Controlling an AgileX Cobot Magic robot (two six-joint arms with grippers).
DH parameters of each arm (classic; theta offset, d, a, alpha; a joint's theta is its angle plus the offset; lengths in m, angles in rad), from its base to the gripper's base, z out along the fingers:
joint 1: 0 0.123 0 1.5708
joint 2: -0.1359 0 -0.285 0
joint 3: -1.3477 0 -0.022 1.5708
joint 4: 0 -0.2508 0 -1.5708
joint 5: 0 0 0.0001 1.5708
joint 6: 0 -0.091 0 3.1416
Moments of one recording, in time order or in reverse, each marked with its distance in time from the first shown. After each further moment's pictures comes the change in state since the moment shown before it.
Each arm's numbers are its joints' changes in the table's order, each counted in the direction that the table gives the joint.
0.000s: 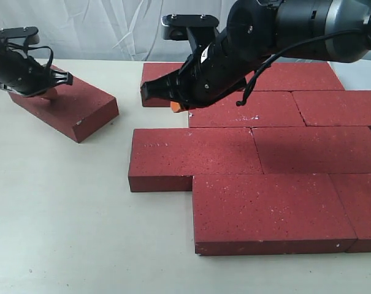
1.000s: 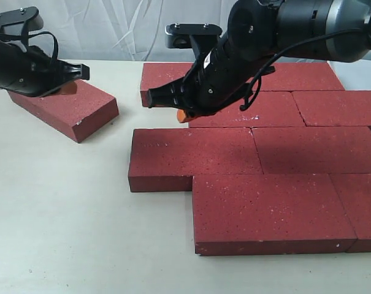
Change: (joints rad) left arm -0.168 0.433 -0.393 0.262 0.105 -0.125; right arm -0.002 0.000 0.000 0.013 -0.090 -0.041
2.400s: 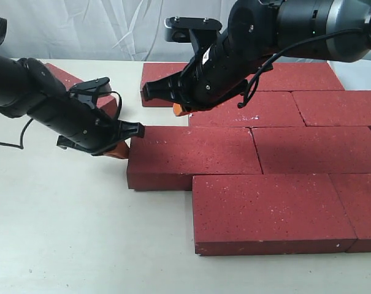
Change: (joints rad) left arm -0.191 -0.235 0.000 0.089 -0.118 0.075; right arm 0.000 0.000 0.000 -0.018 0.055 0.000
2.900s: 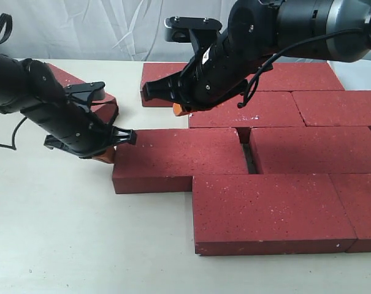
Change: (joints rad) left arm 0.000 0.008 0.000 -0.274 -0.006 0.216; right arm 0.000 0.000 0.000 0.000 0.000 0.000
